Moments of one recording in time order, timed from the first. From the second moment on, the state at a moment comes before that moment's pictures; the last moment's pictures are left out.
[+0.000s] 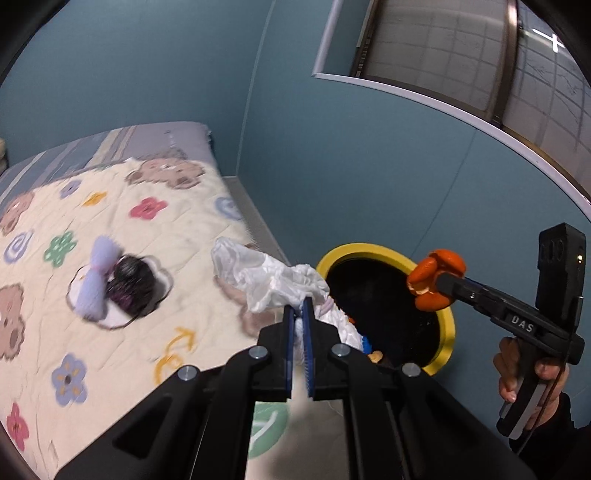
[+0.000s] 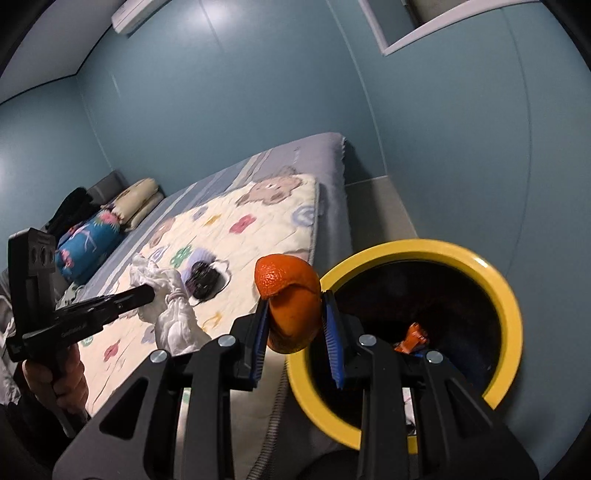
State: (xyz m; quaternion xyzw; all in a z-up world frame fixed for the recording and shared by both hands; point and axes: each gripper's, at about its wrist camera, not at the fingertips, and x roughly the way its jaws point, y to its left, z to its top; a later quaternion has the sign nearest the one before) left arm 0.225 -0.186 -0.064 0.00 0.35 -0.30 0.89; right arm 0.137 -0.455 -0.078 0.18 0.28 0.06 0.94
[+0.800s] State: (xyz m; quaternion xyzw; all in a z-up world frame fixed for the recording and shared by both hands) left arm 0.256 -0.312 -0.089 0.05 0.35 -0.37 0.86; right arm 0.159 -0.539 -0.124 0.20 0.30 -0.05 0.93
